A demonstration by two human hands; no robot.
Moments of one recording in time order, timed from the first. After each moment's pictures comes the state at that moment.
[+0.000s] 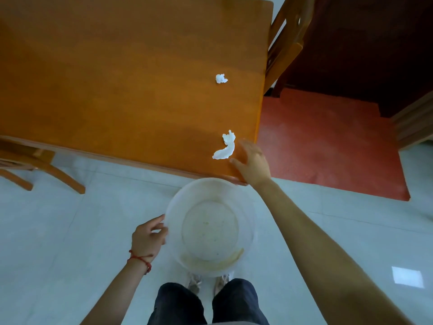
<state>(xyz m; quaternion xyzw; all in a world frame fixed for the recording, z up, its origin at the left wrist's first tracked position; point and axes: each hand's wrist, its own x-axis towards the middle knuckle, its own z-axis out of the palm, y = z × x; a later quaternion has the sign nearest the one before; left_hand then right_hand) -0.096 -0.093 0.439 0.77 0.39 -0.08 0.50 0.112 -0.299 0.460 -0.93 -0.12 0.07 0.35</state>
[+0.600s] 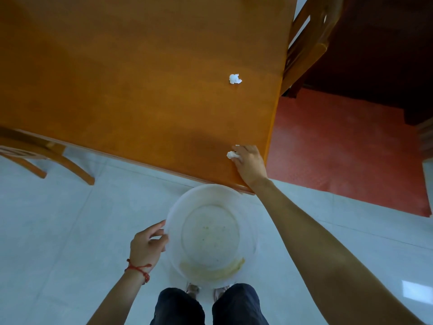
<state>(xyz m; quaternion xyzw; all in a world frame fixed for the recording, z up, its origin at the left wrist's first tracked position) -0.097 -0.094 0.434 0.75 0.42 -0.07 0.50 0.149 -0.273 0.424 -0.93 -0.18 0.08 0.30</state>
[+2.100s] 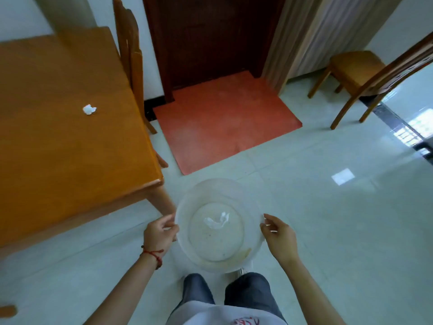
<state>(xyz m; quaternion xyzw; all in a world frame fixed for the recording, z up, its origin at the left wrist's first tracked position) -0.060 -0.235 0.445 0.83 0.10 -0.22 0.51 -0.180 -0.494 0.456 -0.80 0.39 -0.01 0.46</state>
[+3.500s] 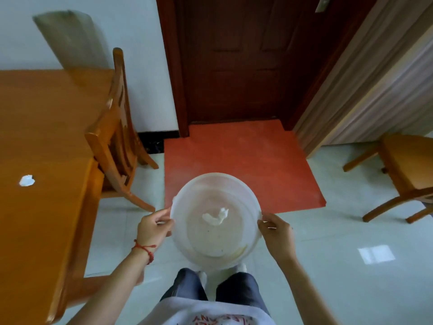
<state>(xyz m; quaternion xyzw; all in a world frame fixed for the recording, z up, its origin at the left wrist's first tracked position) 0.255 -0.504 0.465 0.80 0.20 -0.10 0.56 0.217 -0.790 0.477 -0.85 0.23 0.02 0.47</state>
